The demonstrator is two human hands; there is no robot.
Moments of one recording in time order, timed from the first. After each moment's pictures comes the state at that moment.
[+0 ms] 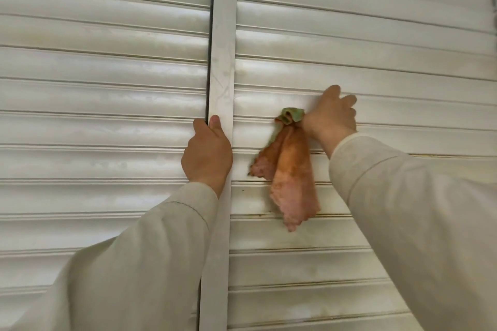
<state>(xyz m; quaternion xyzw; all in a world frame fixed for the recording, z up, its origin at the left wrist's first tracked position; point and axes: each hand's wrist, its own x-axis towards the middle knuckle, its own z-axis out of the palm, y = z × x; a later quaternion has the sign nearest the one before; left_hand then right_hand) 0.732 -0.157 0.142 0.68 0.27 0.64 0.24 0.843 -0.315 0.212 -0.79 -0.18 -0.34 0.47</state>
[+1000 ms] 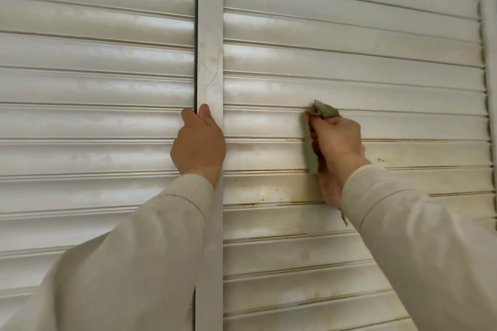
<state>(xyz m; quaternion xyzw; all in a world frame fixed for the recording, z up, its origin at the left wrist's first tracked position) 0.738 -0.158 0.138 0.66 0.28 0.66 0.22 0.858 -0.338 0.145 -0.58 -0.21 -0.19 0.77</state>
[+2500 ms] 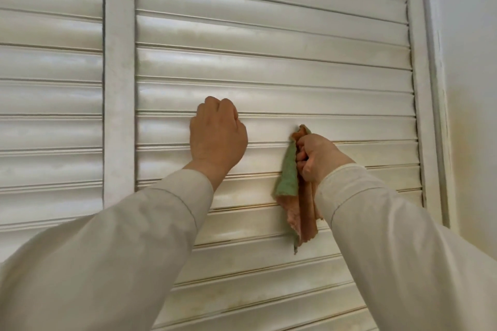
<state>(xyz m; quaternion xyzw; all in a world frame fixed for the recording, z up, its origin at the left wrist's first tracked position) 0.833 -0.284 0.157 0.74 0.10 0.66 -0.03 0.967 -0.421 0.153 -0.51 -0.10 0.11 0.85</state>
